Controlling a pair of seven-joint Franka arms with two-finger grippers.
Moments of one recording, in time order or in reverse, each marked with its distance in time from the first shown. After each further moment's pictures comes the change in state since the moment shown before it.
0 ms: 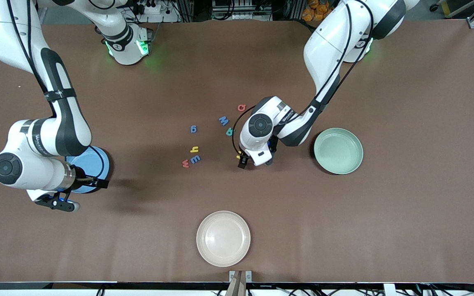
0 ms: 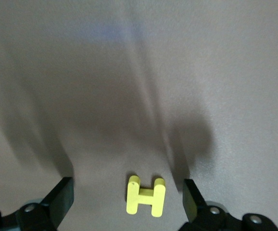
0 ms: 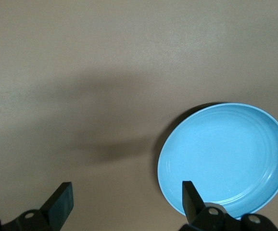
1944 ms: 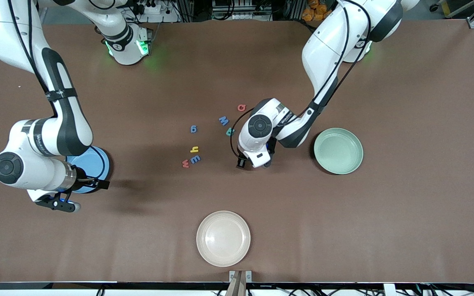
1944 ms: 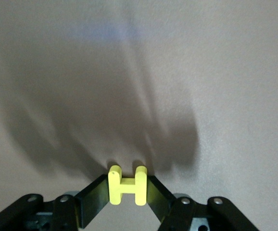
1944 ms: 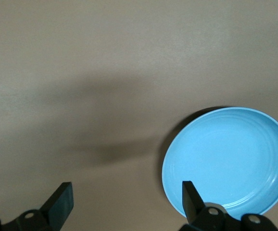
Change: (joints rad) left arm 0.005 0.010 0.006 0.029 0.001 0.002 0.035; right arm 0.014 0.000 0.000 0.001 0.000 0.017 0.016
